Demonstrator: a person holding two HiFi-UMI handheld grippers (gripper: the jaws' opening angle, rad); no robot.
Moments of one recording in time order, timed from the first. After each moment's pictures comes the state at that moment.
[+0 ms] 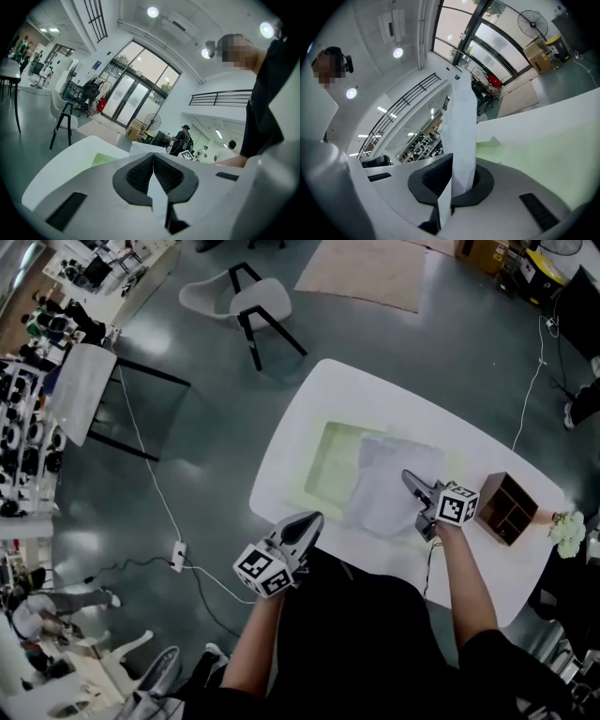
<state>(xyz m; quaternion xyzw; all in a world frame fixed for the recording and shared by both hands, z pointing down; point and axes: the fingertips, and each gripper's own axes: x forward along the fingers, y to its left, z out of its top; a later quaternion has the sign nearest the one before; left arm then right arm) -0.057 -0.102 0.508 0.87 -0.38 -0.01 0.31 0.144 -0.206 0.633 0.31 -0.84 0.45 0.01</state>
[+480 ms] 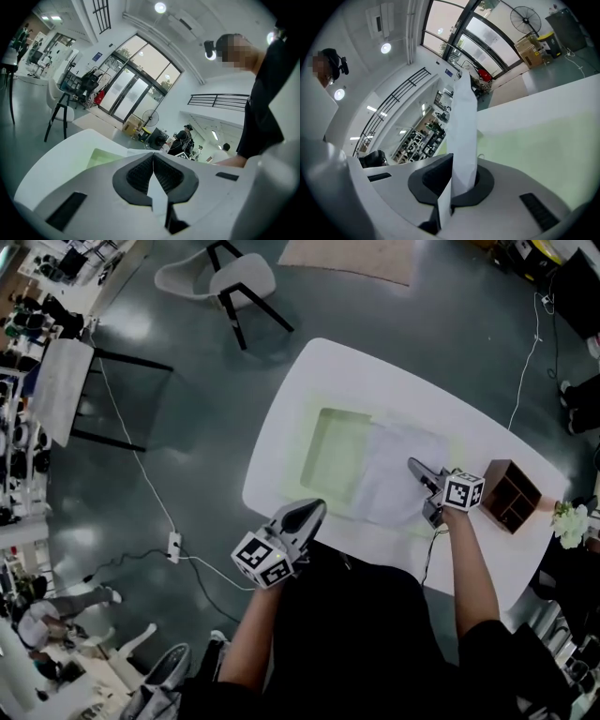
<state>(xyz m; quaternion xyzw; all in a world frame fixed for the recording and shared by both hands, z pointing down) -0.054 -0.130 0.537 0.87 -0.35 0.00 0.34 0.167 -0.216 0.688 0.33 -0.80 0.49 0.04</state>
